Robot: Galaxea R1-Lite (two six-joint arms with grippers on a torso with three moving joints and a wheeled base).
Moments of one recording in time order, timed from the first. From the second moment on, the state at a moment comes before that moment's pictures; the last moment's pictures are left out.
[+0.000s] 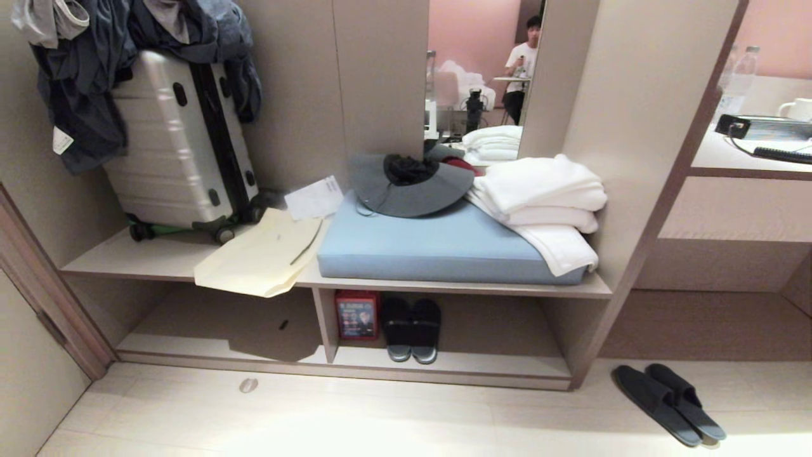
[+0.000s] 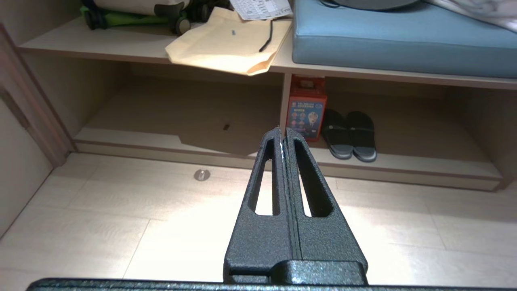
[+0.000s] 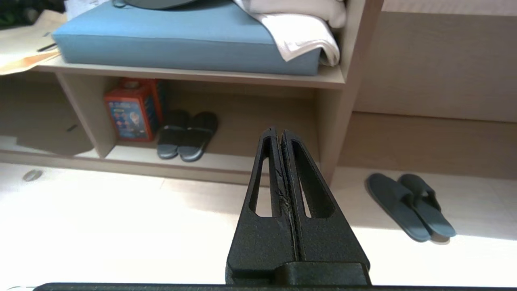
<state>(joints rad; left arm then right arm) 0.00 0.00 0.00 -0.01 0.01 -0.06 0.01 0.00 0.00 -0.01 -0.01 0.02</state>
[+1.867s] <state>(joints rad) 0.00 0.00 0.00 -0.01 0.01 -0.06 0.01 0.00 0.00 -0.01 -0.01 0.03</state>
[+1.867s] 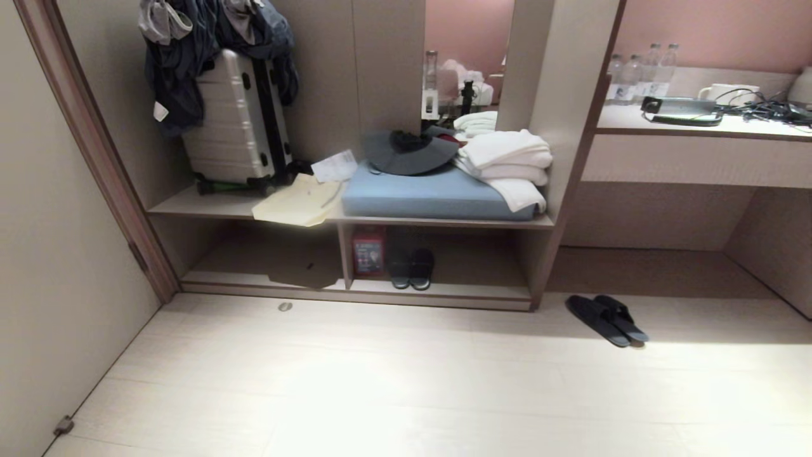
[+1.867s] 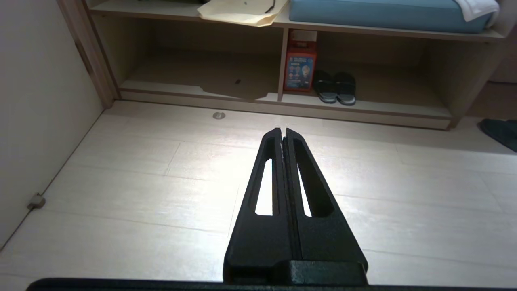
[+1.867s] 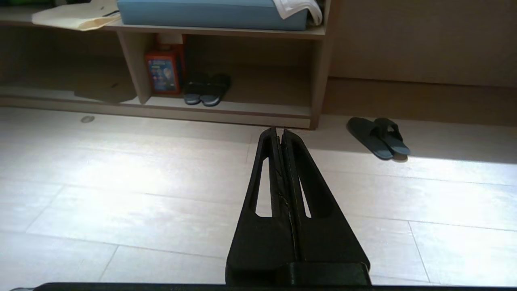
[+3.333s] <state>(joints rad) 0.00 0.00 0.00 -0.01 0.01 -0.07 0.01 0.00 0.00 -0.01 -0.01 0.03</state>
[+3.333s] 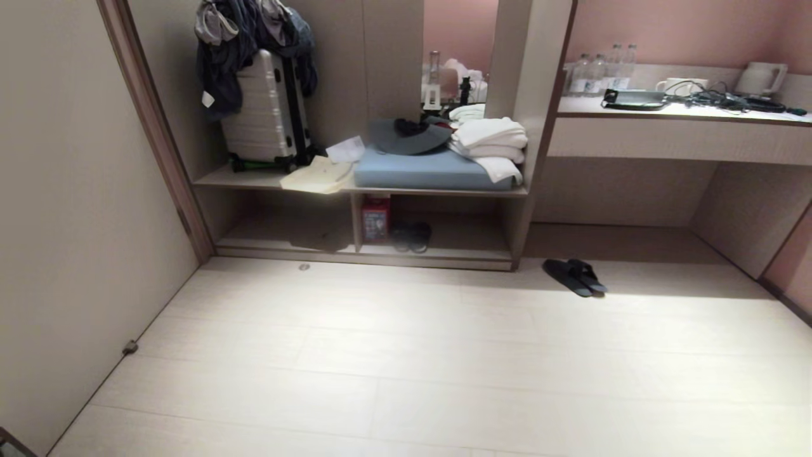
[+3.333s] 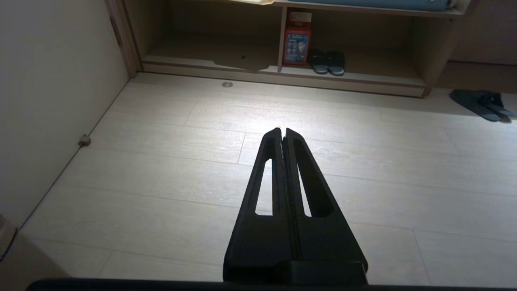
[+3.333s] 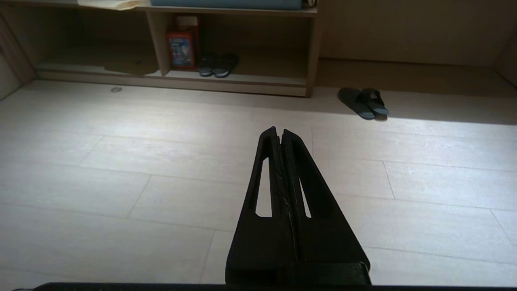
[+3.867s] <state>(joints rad) 0.00 0.00 0.00 -0.01 0.01 -0.06 0.02 0.00 0.00 -0.01 -0.01 0.03</state>
